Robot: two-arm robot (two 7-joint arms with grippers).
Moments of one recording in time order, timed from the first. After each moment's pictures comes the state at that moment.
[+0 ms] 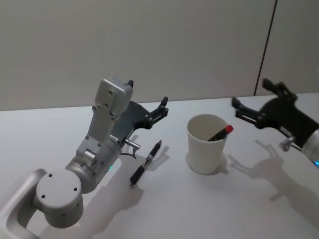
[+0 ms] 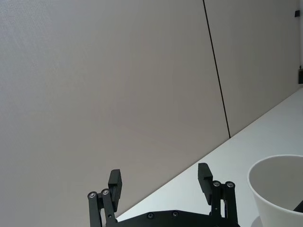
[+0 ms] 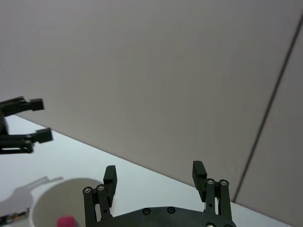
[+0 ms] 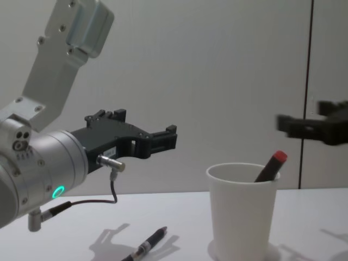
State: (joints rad) left arm -0.24 0.38 0.45 -1.63 -0.20 0.01 -0.01; right arm 0.14 0.46 -0.27 -1.73 0.34 0.08 0.25
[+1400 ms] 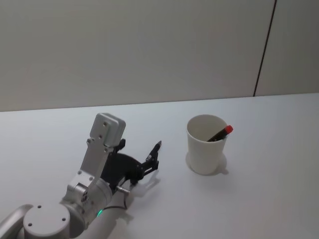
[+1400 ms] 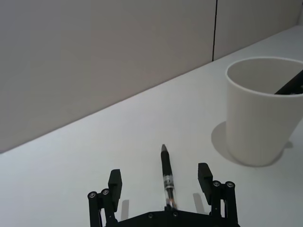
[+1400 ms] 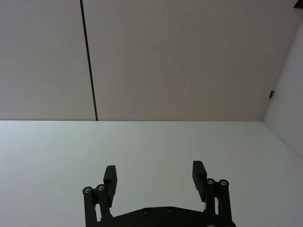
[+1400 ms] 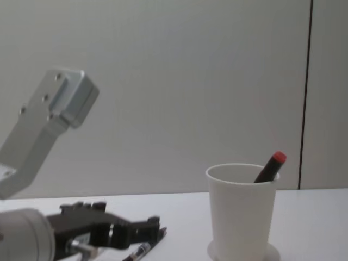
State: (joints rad) left arm -0.08 0.47 0.45 -1.76 -0.38 0.30 0.04; right arm -0.18 0.71 -0.05 -1.71 0.64 0.00 -0.06
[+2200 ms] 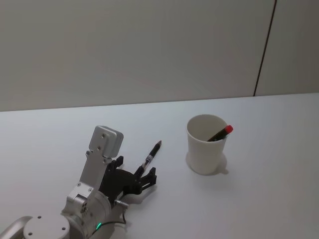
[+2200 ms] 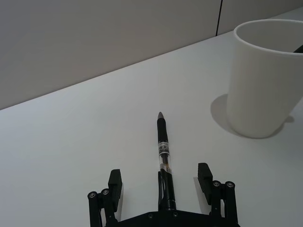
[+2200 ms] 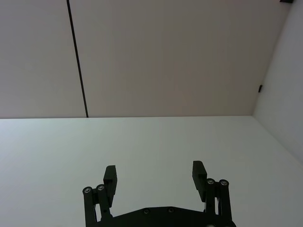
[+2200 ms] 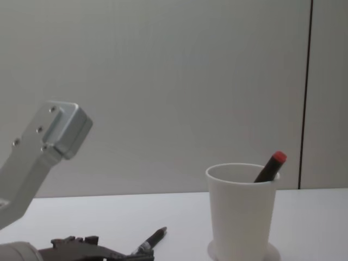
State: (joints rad) left arm -0.03 0.47 0.45 -1.77 -0.44 0.35 0.07; right arm -0.20 0.72 -0.04 -1.71 0.66 -0.01 -0.08
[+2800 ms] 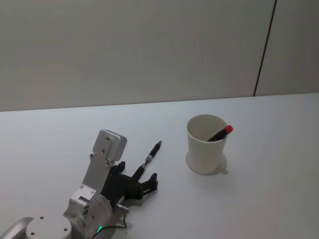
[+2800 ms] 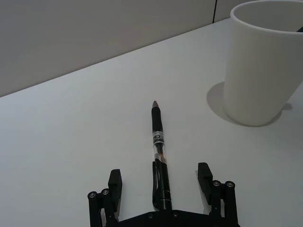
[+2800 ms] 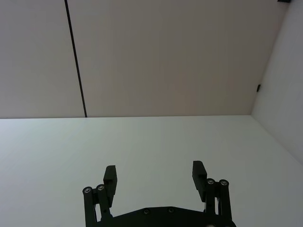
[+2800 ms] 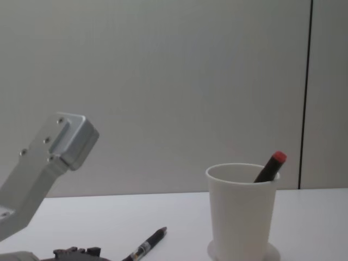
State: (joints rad) left arm -0.03 0.46 0.45 -1.76 -0.42 0.39 0.05; right arm -0.21 0.72 -0.04 -1.71 0.66 -0.01 -0.08
